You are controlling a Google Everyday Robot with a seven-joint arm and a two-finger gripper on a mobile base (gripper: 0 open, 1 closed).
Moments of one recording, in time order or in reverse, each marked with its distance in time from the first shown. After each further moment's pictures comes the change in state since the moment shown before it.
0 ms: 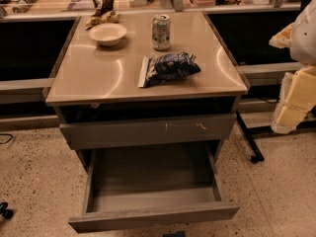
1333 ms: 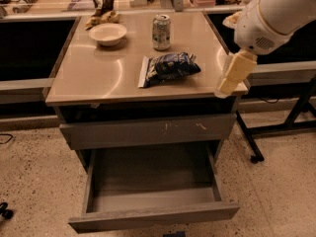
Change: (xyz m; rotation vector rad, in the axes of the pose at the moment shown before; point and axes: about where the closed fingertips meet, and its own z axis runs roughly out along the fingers) arm -0.076 -0.091 0.064 0.142 -0.236 -0.081
